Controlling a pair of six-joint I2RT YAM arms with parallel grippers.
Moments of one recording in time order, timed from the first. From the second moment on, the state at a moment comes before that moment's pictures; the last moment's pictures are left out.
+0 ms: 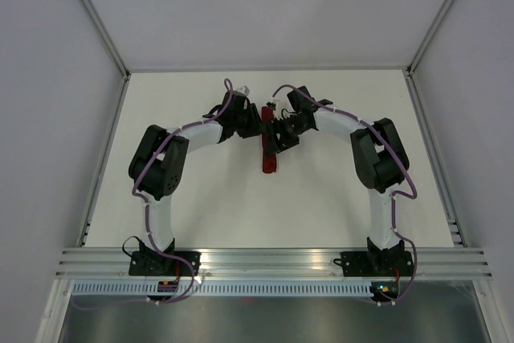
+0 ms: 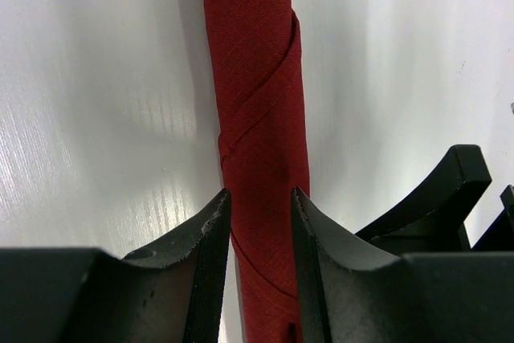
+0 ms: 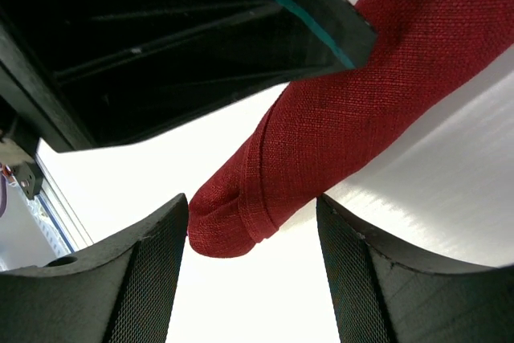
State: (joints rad) left arm -0.47 2.01 1.30 -0.01 0.19 -0.66; right arm 0.45 2.09 1.51 -0.53 -0.65 0.05
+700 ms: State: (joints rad) left arm -0.40 1.81 1.20 -0.07 0.22 -0.58; right arm 0.27 1.95 1.49 -0.57 -0.66 0.00
